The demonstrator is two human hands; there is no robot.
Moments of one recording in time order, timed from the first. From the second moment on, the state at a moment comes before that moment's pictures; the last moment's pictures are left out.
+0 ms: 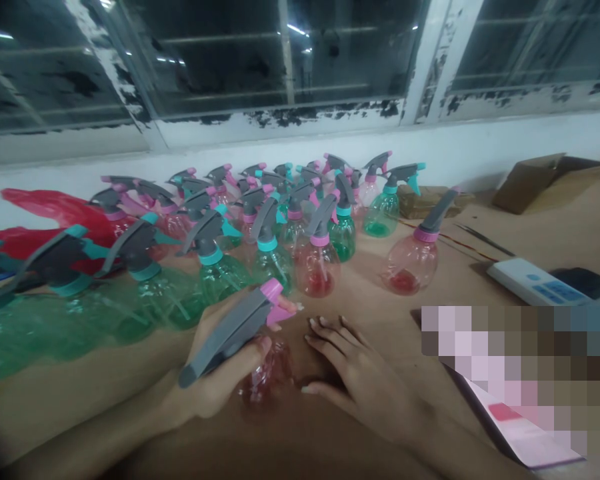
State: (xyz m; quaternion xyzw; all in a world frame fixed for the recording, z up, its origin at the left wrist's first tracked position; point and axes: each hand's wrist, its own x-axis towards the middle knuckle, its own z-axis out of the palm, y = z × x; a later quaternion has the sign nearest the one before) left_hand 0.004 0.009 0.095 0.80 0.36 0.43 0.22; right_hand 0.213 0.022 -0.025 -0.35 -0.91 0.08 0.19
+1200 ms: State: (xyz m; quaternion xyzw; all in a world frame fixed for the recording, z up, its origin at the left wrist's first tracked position) left_hand 0.004 0.008 0.085 0.79 0.40 0.42 0.22; right_hand 0.213 0.021 -0.023 -0.35 -0.91 0.09 0.18
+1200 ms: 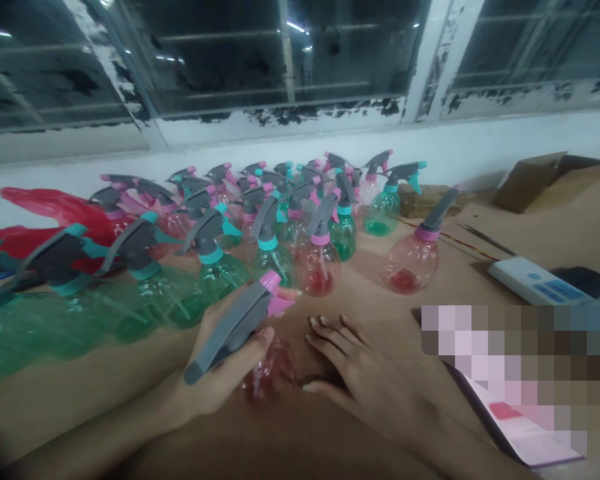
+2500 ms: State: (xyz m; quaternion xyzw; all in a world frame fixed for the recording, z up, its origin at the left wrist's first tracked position) left_hand 0.002 0.013 0.099 0.81 0.36 0.39 0.24; right_hand 0.212 0.017 -0.029 -0.35 -0.91 0.08 0.20
